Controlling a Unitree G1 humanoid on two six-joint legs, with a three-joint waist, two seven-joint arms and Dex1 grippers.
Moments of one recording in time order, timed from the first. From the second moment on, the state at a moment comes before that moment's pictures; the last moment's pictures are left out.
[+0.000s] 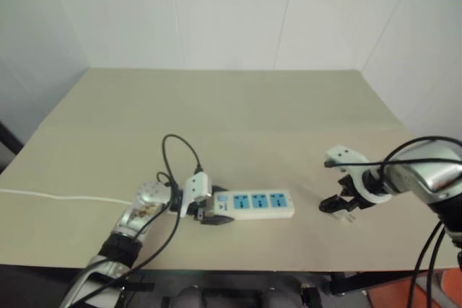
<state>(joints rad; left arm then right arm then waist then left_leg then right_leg) -0.44 0.44 -0.26 0.32 -0.15 -0.04 -1.25 -0.78 -1.05 0.46 -0.14 0.58 1.53 0.66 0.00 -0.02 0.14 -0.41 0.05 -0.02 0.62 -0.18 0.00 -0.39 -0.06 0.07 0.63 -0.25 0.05</state>
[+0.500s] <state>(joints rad) -0.39 0.46 -0.25 0.25 -0.15 -0.02 -1.21 -0.79 -1.02 0.54 -0.05 0.46 1.44 0.76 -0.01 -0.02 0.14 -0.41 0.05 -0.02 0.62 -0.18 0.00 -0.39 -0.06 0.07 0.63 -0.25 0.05</state>
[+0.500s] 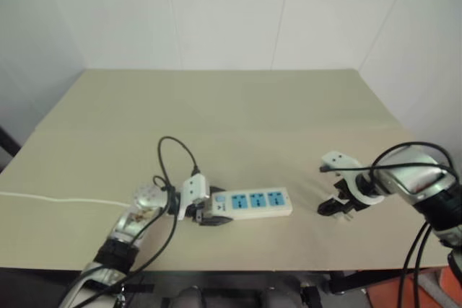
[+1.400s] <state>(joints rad) -0.43 0.48 -0.28 0.28 -0.16 -0.03 -1.27 -0.77 -0.99 0.58 -0.16 0.37 1.43 0.80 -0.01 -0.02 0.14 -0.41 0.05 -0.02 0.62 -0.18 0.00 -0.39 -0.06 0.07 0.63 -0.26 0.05</state>
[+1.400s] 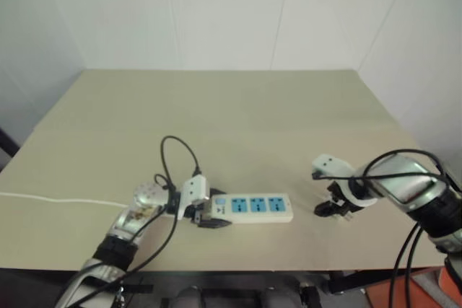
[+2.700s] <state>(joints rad) -0.52 0.47 -0.31 0.40 -0.16 -0.08 -1.35 -0.63 -0.66 -0.01 -0.28 0.51 1.12 0.75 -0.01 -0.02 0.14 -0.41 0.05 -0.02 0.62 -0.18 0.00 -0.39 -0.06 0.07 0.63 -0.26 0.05</state>
